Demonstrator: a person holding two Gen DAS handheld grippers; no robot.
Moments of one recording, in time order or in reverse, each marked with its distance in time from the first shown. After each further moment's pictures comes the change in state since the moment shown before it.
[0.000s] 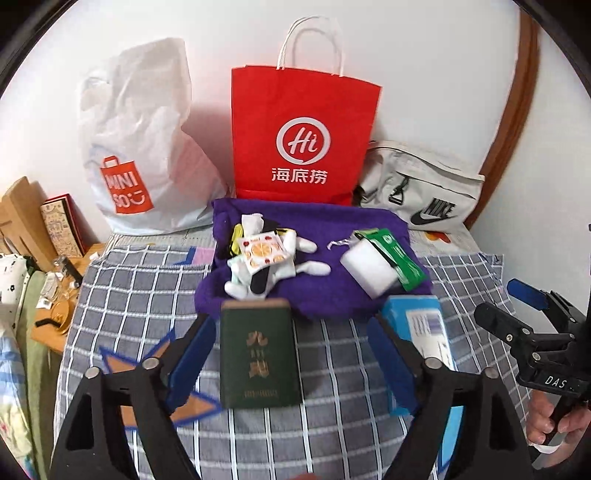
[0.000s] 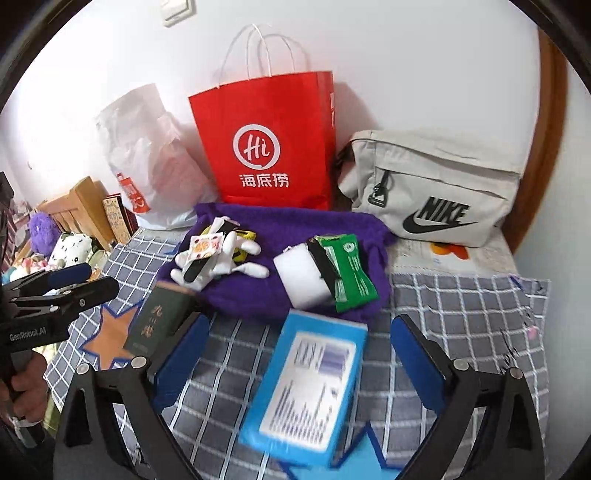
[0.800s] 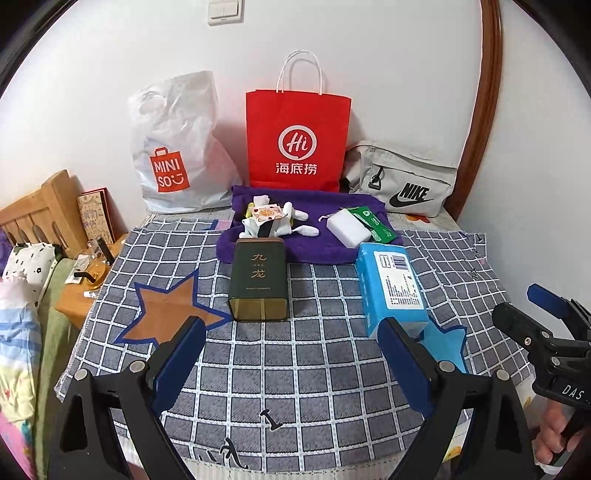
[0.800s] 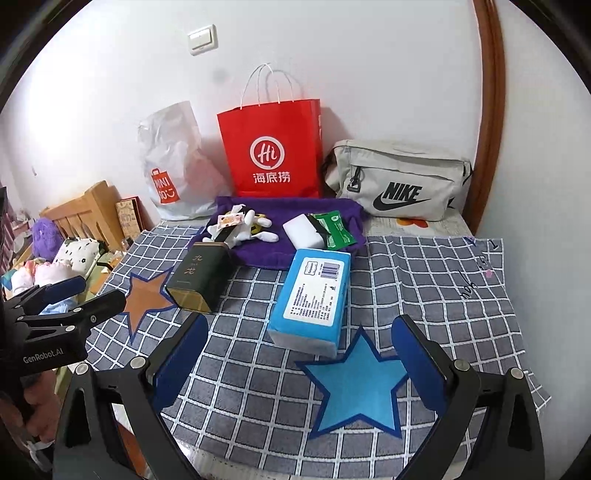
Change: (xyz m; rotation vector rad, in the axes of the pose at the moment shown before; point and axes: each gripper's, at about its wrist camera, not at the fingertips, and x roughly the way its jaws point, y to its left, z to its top) left arm -0.104 -0.029 -0.108 -0.002 -0.093 0.064; right arm -0.120 0.022 -0.101 0.024 -0.095 -0.055
